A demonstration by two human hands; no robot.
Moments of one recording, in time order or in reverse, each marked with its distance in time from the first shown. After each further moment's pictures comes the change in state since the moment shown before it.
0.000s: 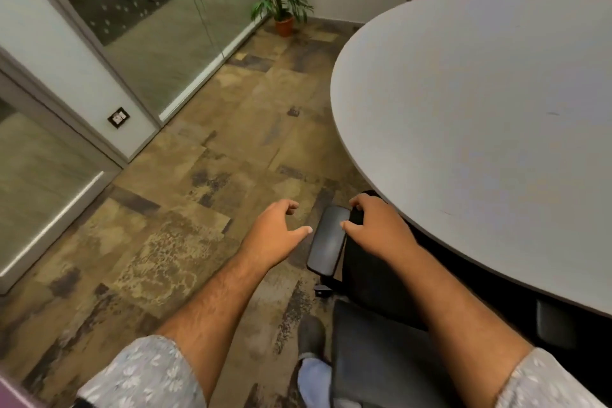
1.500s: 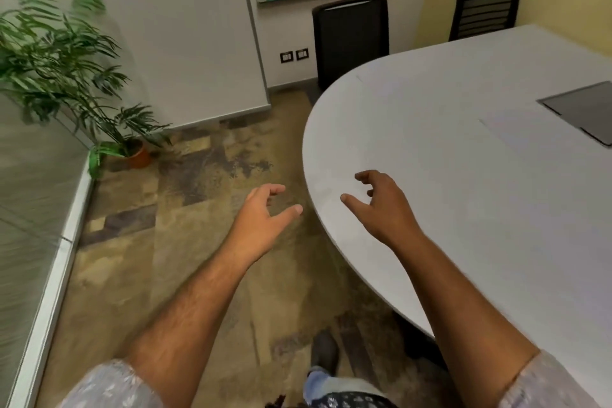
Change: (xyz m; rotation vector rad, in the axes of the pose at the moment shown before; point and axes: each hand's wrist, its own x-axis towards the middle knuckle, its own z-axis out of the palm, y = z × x) left_hand 0.764 0.117 -0.274 -0.205 -0.372 0.542; right_hand 0.621 -0.187 -0.164 0.281 0.742 0.485
